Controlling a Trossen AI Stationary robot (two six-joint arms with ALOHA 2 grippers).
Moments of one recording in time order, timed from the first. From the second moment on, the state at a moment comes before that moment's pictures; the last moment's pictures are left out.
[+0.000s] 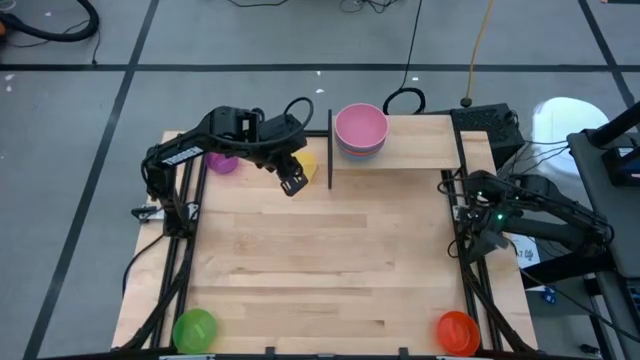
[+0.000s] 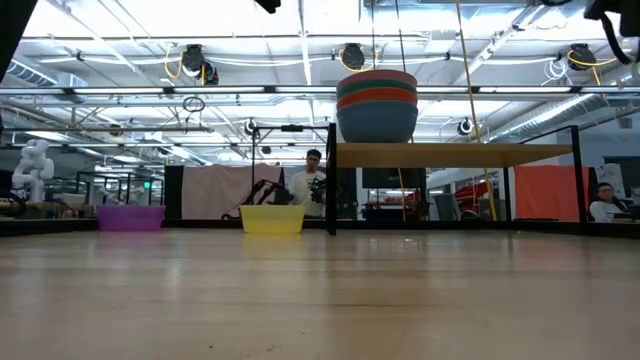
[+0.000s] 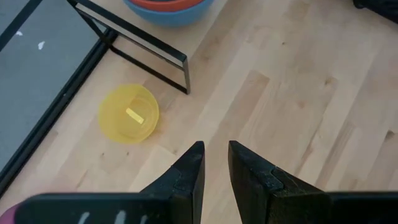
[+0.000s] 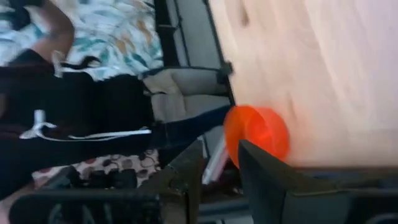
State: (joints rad) left arm 0.11 1.83 2.34 -1.57 -0.16 -0.40; right arm -0.35 0.39 0.69 -1.50 -1.06 0.41
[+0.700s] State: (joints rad) left arm 0.11 1.83 2.34 -1.57 -0.16 -0.23; right arm -0.06 0.56 0.69 -0.50 -0.81 0.85
